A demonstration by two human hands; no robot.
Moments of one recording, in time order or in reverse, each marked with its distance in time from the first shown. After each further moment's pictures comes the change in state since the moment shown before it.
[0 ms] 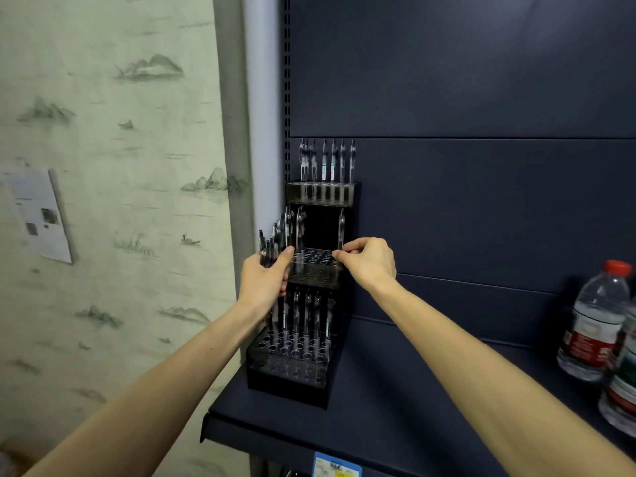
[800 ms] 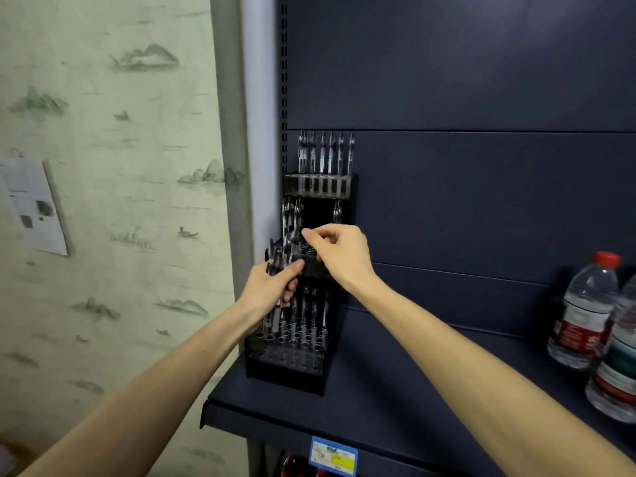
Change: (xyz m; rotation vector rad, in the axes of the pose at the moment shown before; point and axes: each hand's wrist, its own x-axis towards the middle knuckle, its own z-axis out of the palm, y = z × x) left_hand -0.029 0.000 -0.001 0.005 -0.232 -0.089; right_hand -0.035 -0.030 0.012 0.147 -0.082 -0.276
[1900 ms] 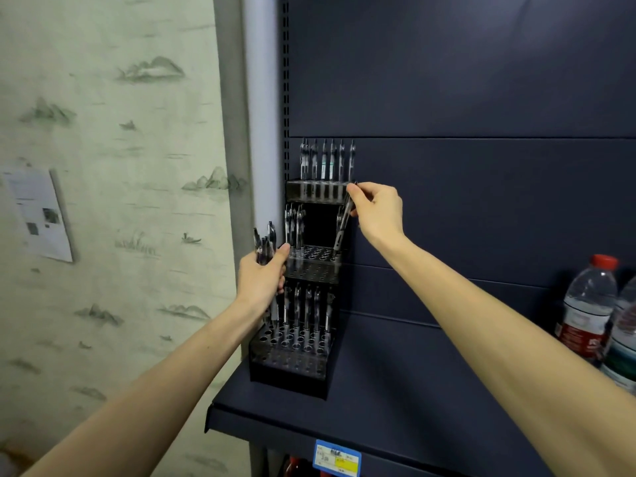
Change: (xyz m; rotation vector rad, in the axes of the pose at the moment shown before) left_hand 0.016 0.008 -0.007 -0.078 0.268 0.063; right_hand 0.047 -0.023 -0.054 -0.014 0.219 -0.040
